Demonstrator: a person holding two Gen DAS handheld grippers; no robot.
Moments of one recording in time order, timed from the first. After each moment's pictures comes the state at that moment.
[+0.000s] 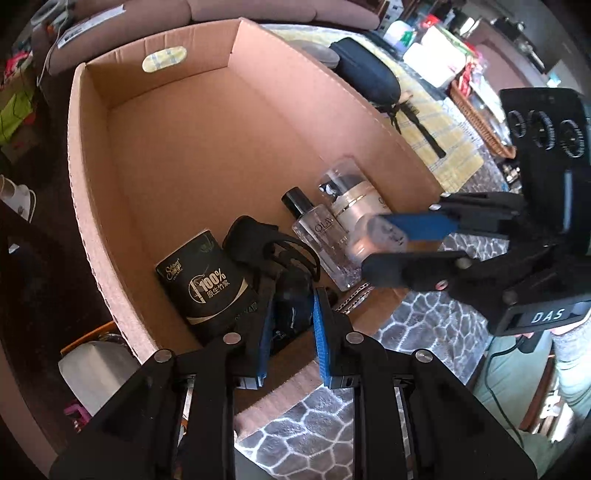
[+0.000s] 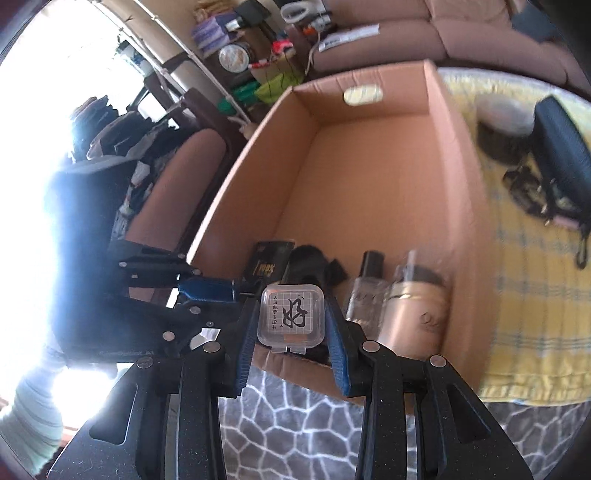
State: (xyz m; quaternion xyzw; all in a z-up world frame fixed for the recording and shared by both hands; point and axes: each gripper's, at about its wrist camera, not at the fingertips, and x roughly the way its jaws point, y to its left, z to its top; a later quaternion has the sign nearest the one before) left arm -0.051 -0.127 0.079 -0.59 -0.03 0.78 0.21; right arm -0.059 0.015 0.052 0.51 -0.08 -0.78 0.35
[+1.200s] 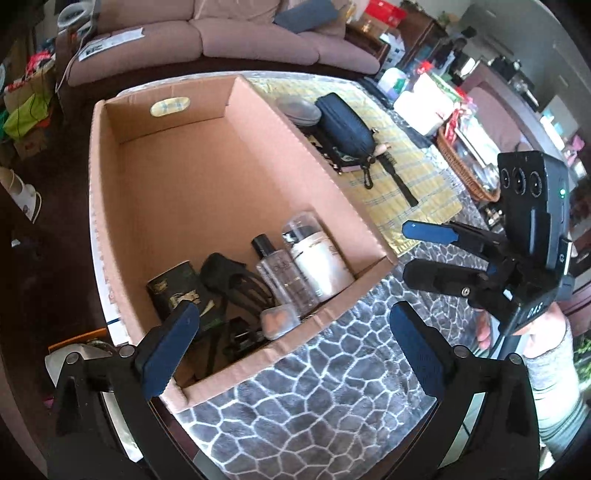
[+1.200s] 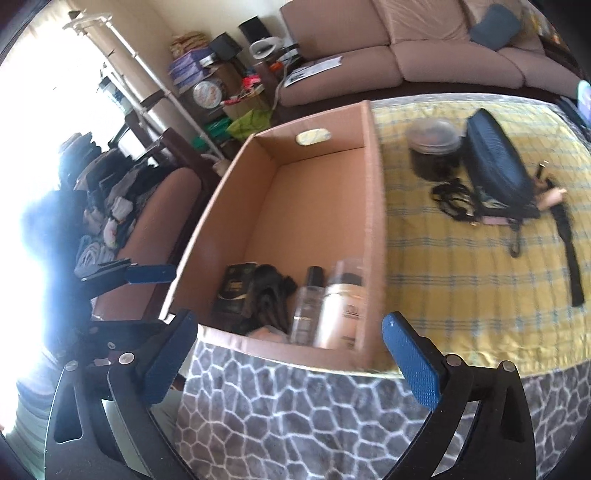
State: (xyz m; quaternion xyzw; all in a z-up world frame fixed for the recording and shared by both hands) left arm -0.033 -0.108 0.135 -0.53 -0.07 0.82 0.20; right arm -0.040 0.083 0.086 0.47 -0.10 -0.83 0.29
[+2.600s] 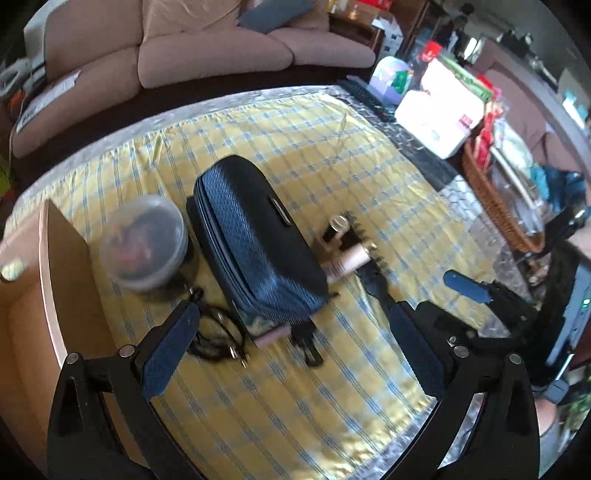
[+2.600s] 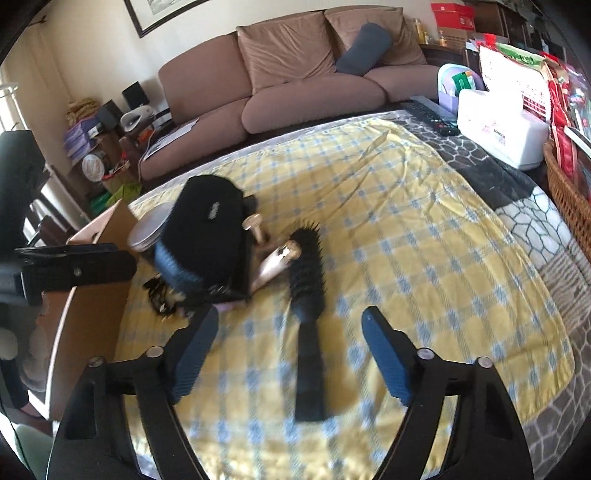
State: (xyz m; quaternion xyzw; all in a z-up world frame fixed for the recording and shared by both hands) left arm -0.264 0.131 0.091 -0.52 -0.01 0.83 0.17; right arm -0.149 0.341 0.035 0.40 -0.11 -0.90 0.08
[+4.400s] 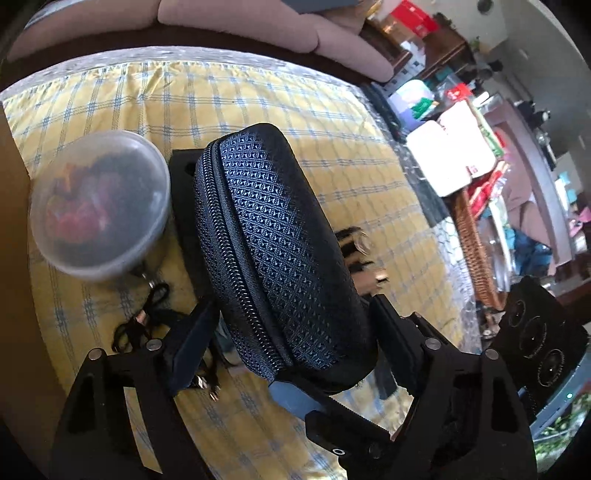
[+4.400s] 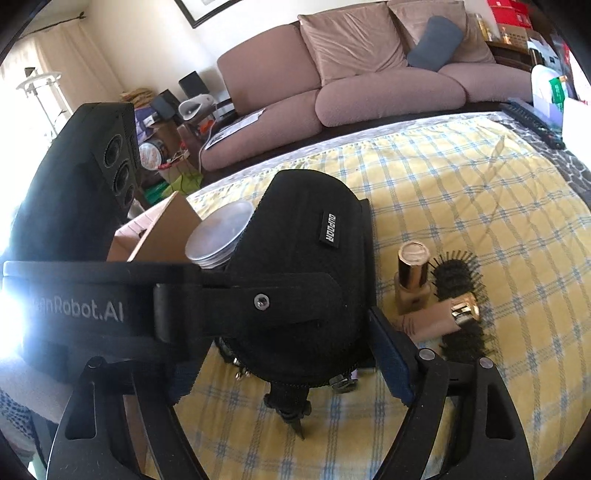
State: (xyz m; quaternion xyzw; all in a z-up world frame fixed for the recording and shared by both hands) left arm -0.296 0.102 0.036 -0.56 -0.17 0.78 0.21; right arm -0.208 0.257 0.014 0.39 -0.13 -0.89 0.21
